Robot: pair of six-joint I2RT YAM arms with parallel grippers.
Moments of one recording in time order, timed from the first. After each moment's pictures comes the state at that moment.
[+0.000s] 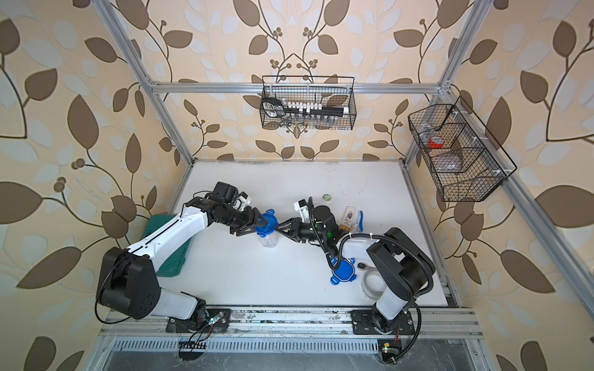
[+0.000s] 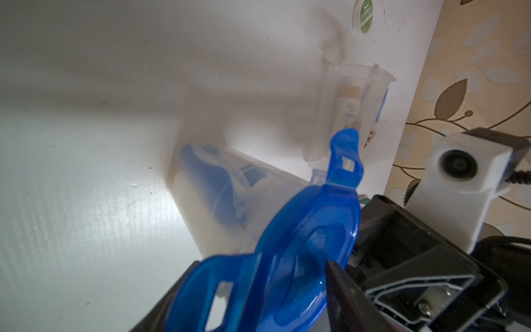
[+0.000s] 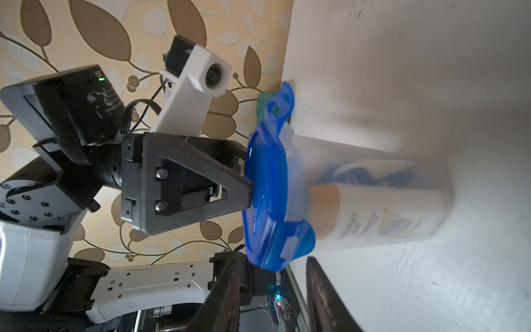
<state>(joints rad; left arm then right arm) -0.28 1.44 1.05 -0.73 0.58 -0.62 0.63 1.69 0.68 0.74 -0.65 1.19</state>
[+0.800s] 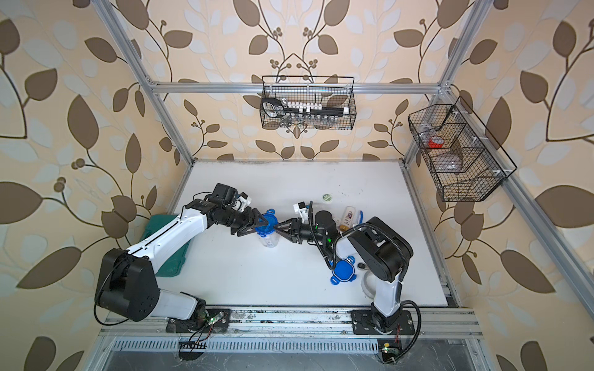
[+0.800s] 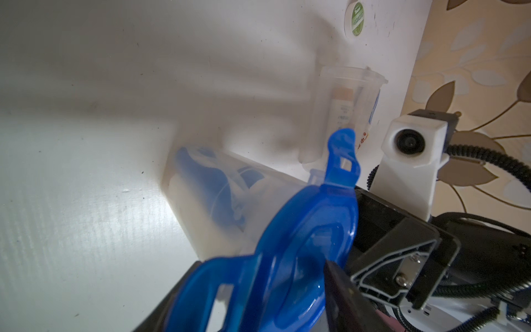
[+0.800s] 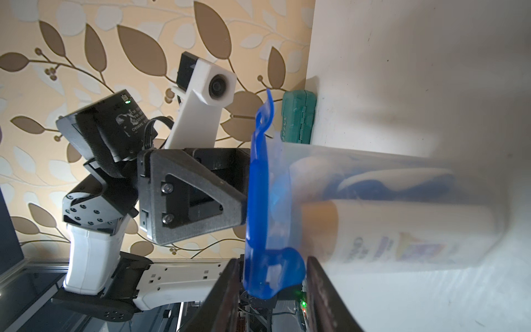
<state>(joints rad) -0.28 1.42 1.02 -0.68 0.59 -0.63 0.62 1.87 0.66 1.12 -0.72 1.39</state>
